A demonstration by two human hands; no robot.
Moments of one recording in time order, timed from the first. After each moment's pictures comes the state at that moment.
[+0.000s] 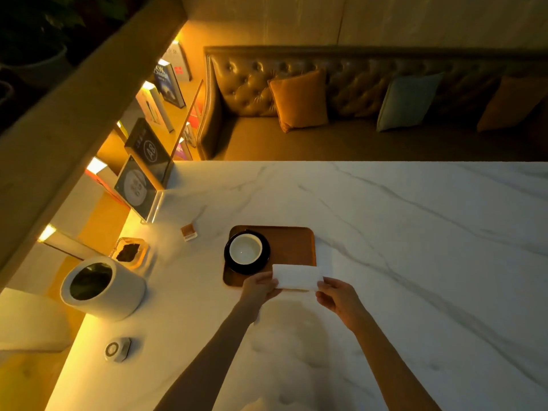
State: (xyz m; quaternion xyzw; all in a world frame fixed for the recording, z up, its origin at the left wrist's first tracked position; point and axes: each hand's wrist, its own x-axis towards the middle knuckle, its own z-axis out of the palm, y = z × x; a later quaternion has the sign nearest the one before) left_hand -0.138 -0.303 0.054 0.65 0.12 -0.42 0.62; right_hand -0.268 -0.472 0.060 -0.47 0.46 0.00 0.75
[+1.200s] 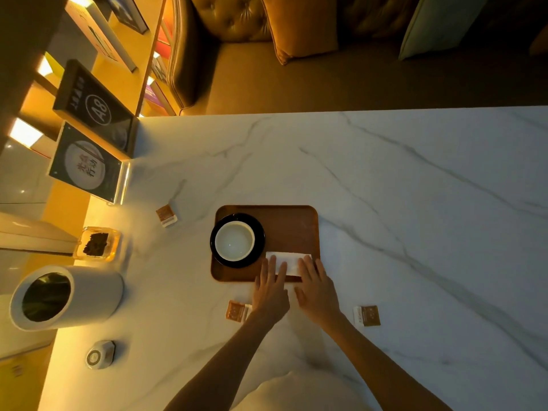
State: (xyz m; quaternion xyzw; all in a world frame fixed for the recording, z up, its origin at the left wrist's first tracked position) left_hand -0.135 -0.351 -0.057 0.90 -0.29 -0.32 0.07; right_hand -0.213 -0.466 -0.055 -0.95 0.24 0.12 0.17
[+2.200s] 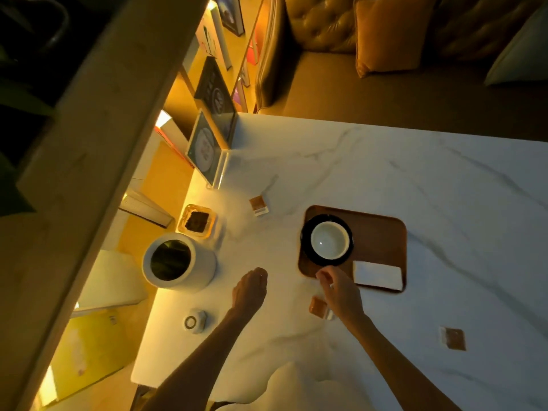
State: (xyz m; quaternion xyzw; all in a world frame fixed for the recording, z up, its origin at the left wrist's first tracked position) left_hand -0.008 -0.118 -0.011 0.94 -0.08 -0.28 0.20; right_hand -0.110 -0.323 -0.002 -0.88 0.28 0.07 0.38
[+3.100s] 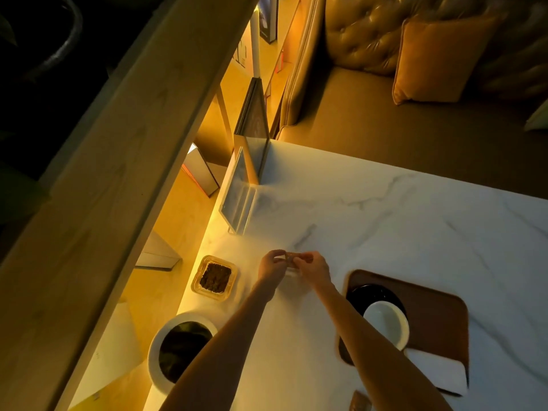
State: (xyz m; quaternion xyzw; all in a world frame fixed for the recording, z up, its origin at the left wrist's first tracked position) left_hand 0.221 -0.166 -0.068 0.70 0.20 -0.39 0.56; right_hand 0.178 -0.278 -0.079 -0.74 0.42 0.15 0.51
